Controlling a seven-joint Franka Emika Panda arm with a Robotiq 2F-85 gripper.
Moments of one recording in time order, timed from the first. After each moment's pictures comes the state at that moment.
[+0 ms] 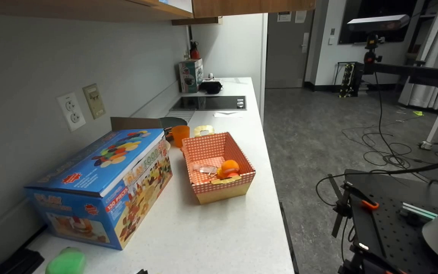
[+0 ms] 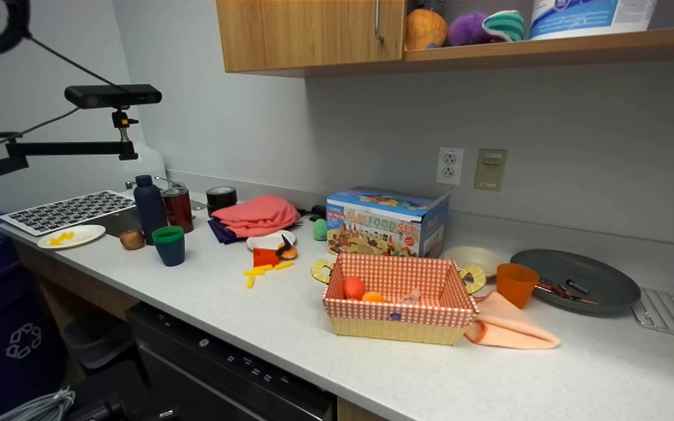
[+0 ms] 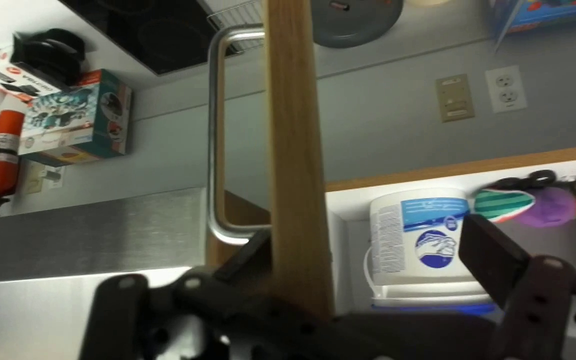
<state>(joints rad) 0.04 -0.54 -0.71 -1.89 0.28 2.21 -0.76</state>
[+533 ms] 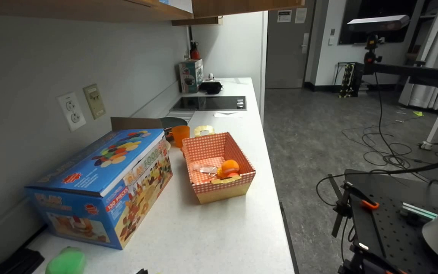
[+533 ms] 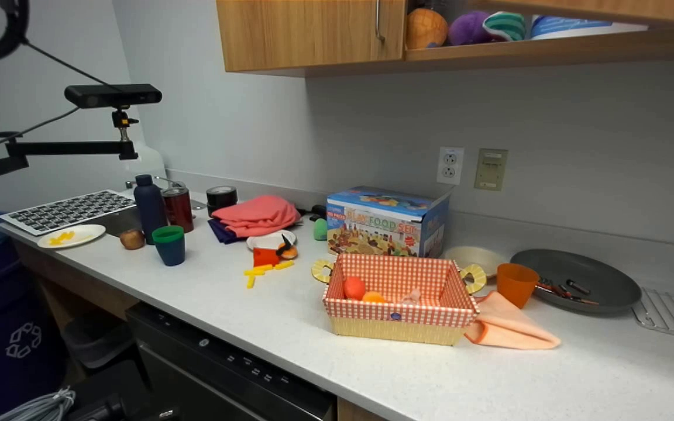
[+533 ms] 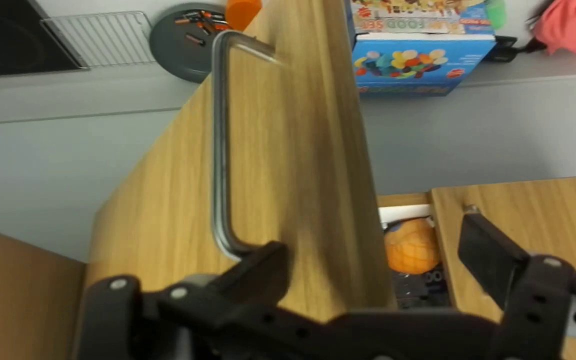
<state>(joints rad) 0.05 -0.62 -0.52 -1.96 0.31 2.02 -0.78</state>
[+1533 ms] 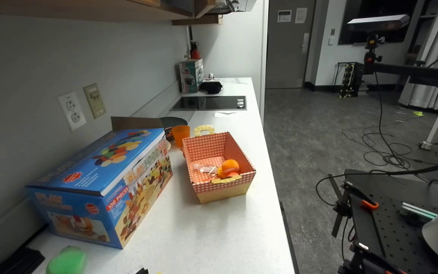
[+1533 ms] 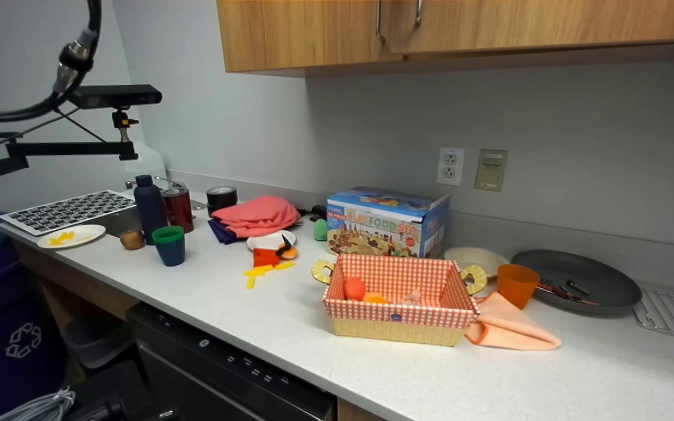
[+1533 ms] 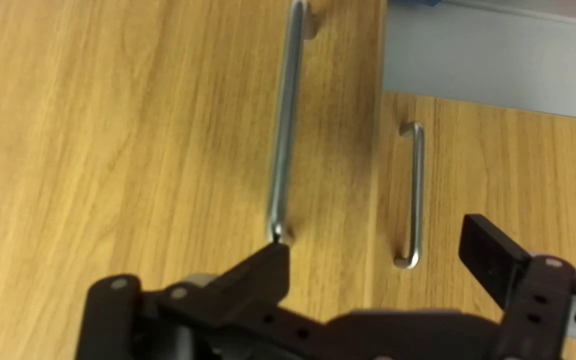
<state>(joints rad) 0.20 -0.46 -0.27 -2.05 0.45 2.55 -0.83</state>
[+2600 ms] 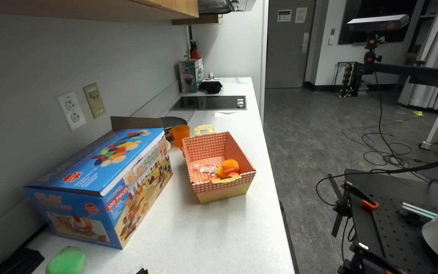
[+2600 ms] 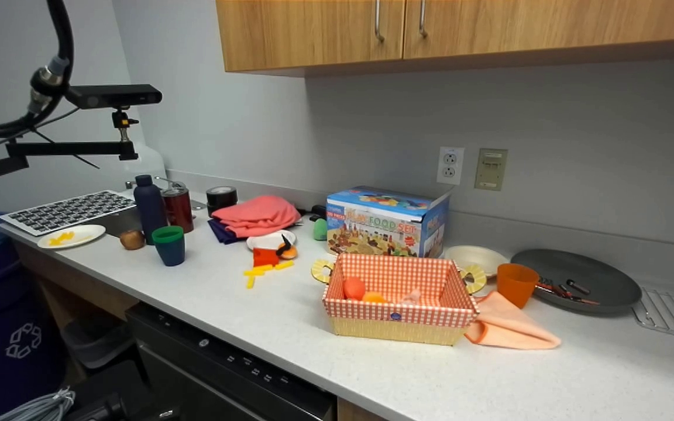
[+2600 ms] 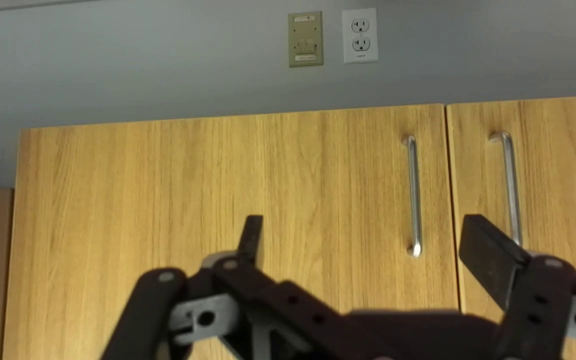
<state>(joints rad) 0.14 -0.64 -0.34 -2.27 0.43 2.69 -0.71</state>
